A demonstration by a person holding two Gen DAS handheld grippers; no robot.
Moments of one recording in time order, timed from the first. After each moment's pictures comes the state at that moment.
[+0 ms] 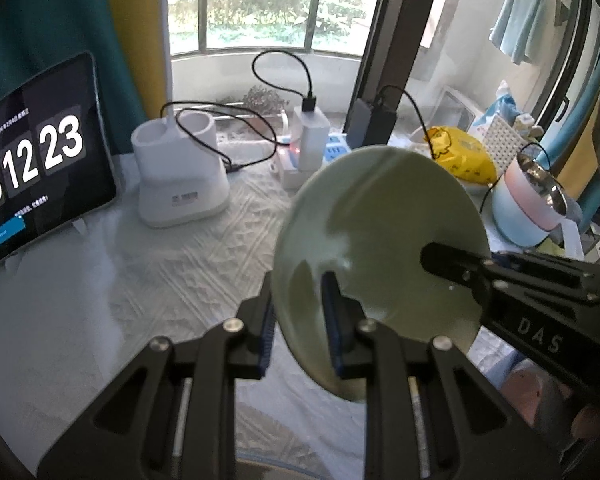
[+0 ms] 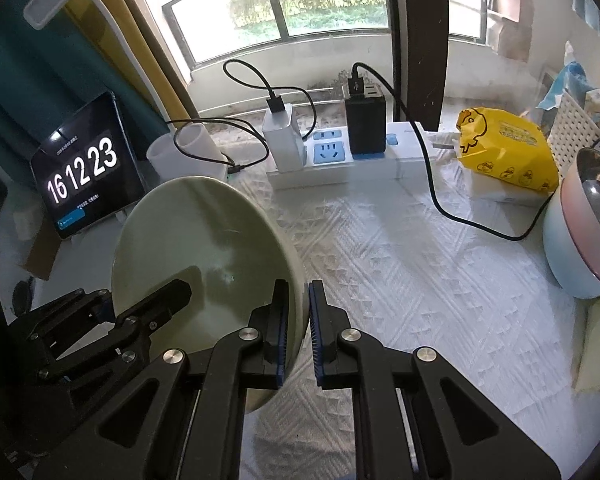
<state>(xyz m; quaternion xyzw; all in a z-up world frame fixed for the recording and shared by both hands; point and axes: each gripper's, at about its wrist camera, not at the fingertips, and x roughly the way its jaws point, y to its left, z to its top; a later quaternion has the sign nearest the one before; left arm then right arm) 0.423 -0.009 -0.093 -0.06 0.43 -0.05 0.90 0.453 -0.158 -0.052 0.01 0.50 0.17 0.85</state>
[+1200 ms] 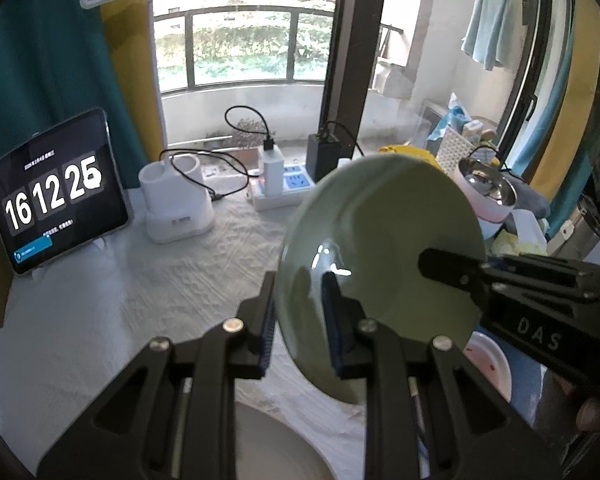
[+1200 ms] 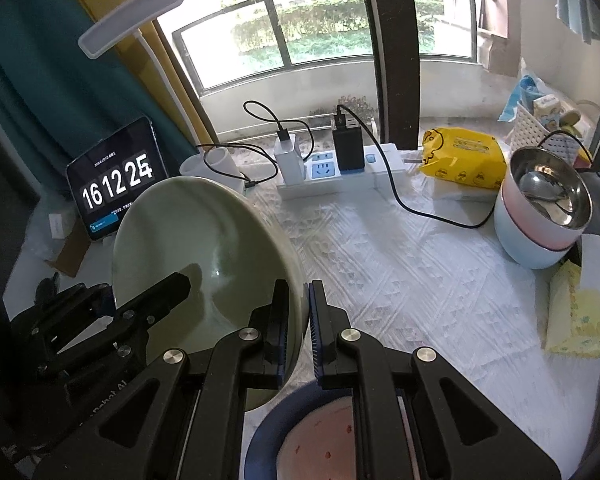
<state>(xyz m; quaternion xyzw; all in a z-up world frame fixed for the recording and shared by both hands) 0.359 -0.039 -0.042 -0.03 0.38 -0.06 0.92 0.387 -0.193 -0.003 0.03 0.46 0.18 0.87</state>
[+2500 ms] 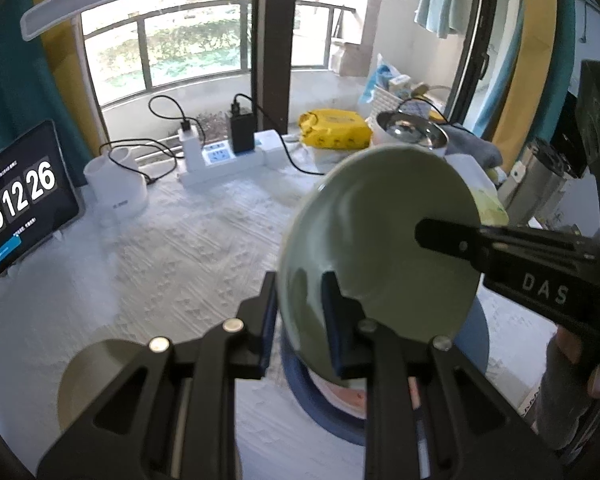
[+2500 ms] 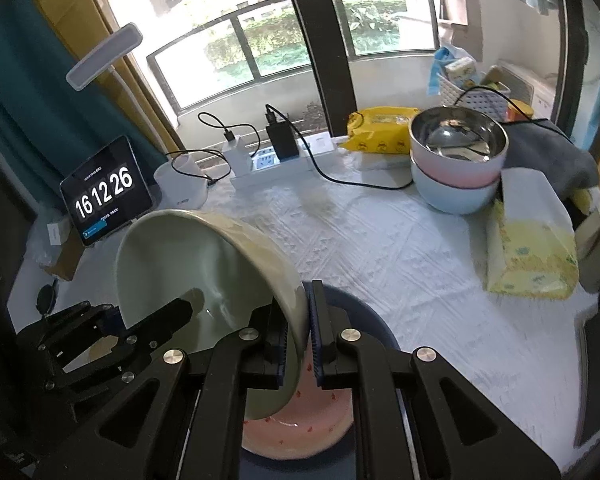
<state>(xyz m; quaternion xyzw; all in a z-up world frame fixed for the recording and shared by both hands) 0.312 -0.119 -0.048 0.01 0.40 -0.13 0.91 0.331 -0.281 -0.001 0.07 0.45 0.14 0.88</state>
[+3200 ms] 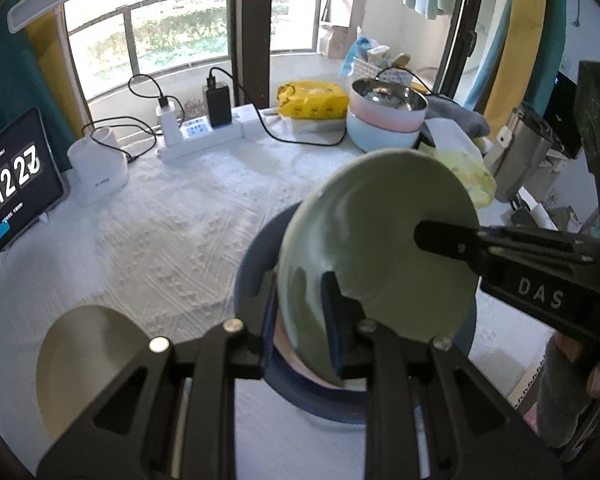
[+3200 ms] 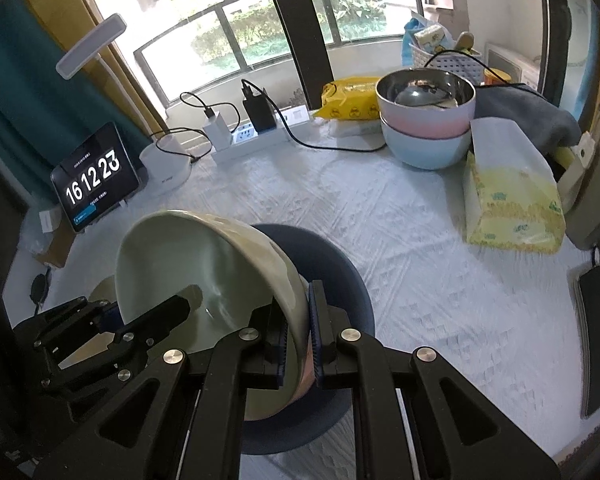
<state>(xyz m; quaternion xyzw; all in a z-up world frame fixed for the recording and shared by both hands) 0.290 -0.141 -0.070 0.02 0.42 -0.14 0.89 0.304 -0.303 -0.025 0.07 0.48 0.12 0.87</state>
